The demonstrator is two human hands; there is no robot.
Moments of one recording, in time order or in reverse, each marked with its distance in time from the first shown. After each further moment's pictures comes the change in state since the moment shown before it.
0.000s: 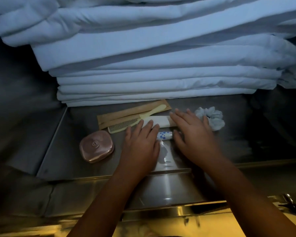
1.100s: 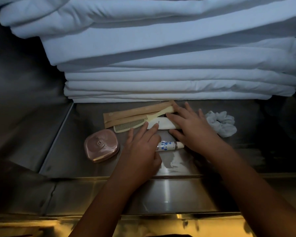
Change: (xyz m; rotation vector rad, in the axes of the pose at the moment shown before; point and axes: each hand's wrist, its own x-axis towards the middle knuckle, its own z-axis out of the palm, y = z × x) left_hand -0.008 -0.011 -0.010 0.017 -0.085 0.023; right_hand 0.047 0.010 0.016 -0.099 -0.214 -0.134
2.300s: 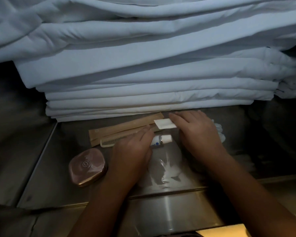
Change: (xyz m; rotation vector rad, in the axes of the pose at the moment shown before) left_hand 0.032 0.006 -0.021 0.025 0.239 0.113; right_hand -0.012 0.016 -0.017 -0.097 0.499 -0.088
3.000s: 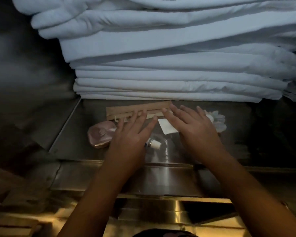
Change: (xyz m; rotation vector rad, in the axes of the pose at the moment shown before) left_hand -0.053 0.016 -0.016 0.126 -0.031 -0.086; right_hand -0.034 -0.030 -0.021 0.026 -0.041 -0.165
